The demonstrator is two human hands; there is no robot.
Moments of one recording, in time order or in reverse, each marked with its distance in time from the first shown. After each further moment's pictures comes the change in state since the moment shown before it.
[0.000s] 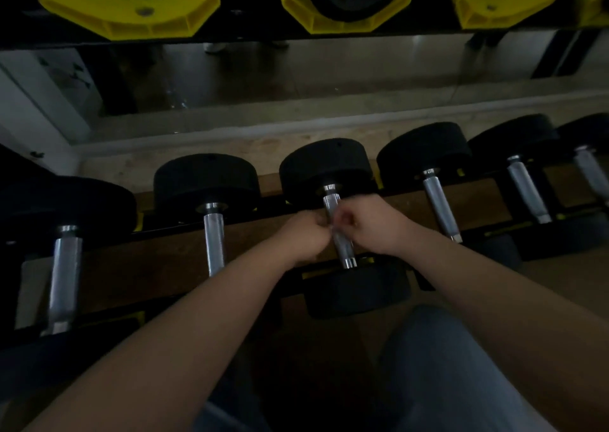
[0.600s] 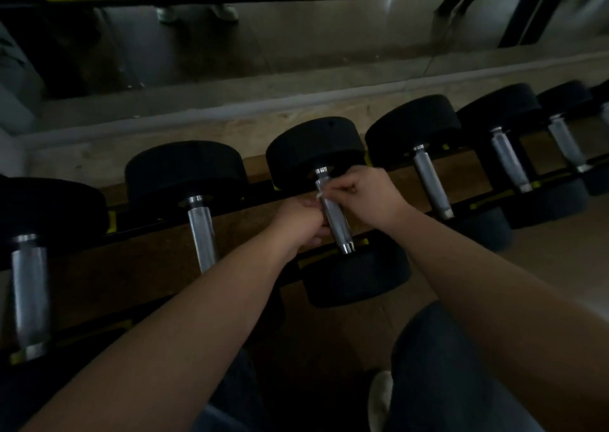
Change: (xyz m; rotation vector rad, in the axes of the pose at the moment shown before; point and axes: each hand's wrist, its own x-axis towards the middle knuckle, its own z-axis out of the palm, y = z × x) left_hand 0.008 -0.006 -0.001 -0.412 -0.062 -0.117; right_hand 0.010 0.001 0.013 0.163 0.260 0.200
